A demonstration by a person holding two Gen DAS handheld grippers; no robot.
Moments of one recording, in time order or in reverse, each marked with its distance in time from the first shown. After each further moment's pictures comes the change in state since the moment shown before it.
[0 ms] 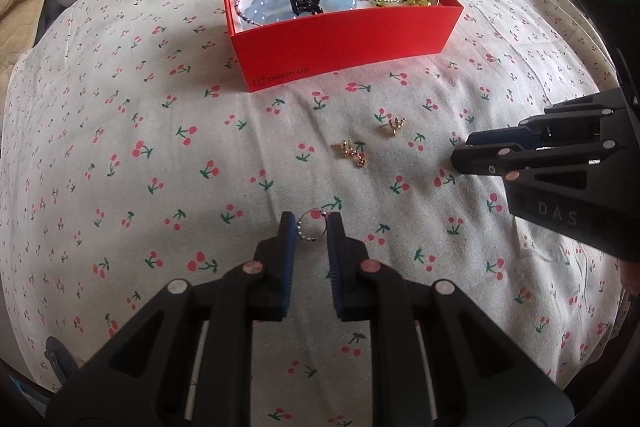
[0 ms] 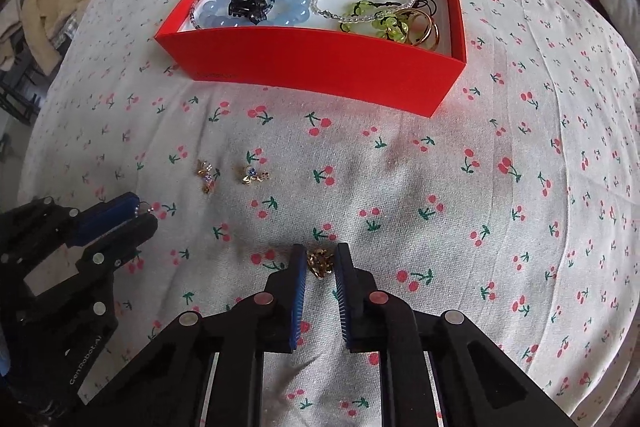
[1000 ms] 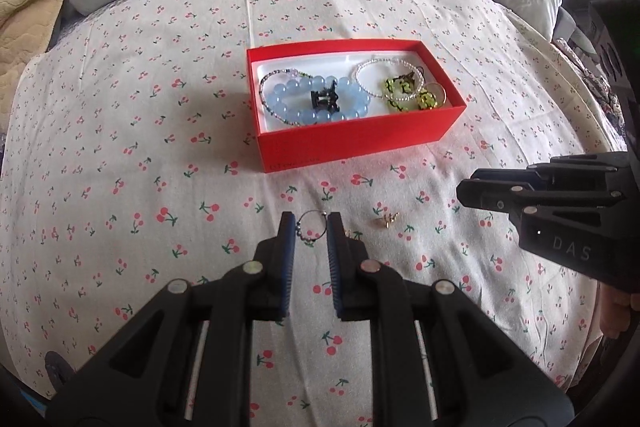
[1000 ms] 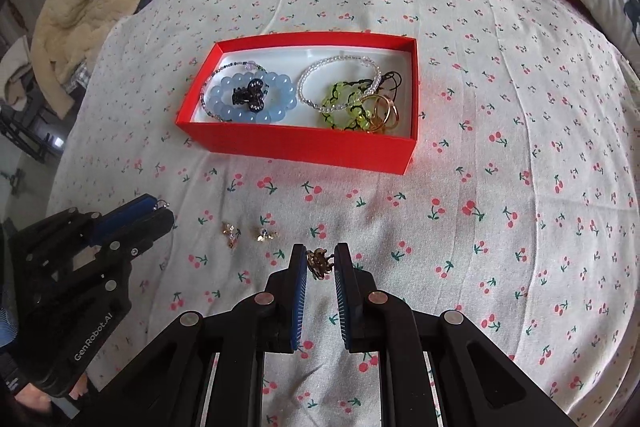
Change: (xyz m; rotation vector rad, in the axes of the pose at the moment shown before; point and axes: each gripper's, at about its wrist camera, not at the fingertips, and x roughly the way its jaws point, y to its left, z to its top) left arm -0.028 0.014 0.040 -0.094 -0.139 -0.033; right arm -0.067 -0.048 0.001 0.087 -0.145 0.075
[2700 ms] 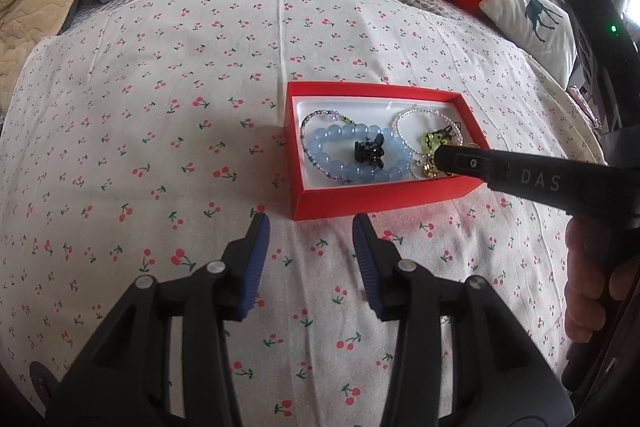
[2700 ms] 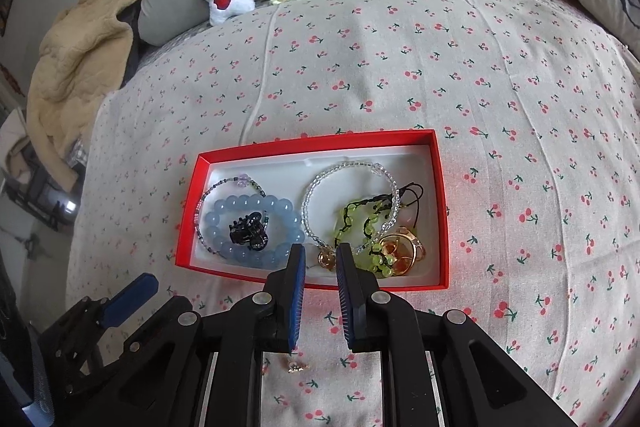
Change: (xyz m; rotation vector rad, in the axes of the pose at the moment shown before) left arm 0.013 0.034 0.021 -0.114 -0.048 -0.012; right arm 0.024 0.003 0.064 0.128 -0.122 0.036
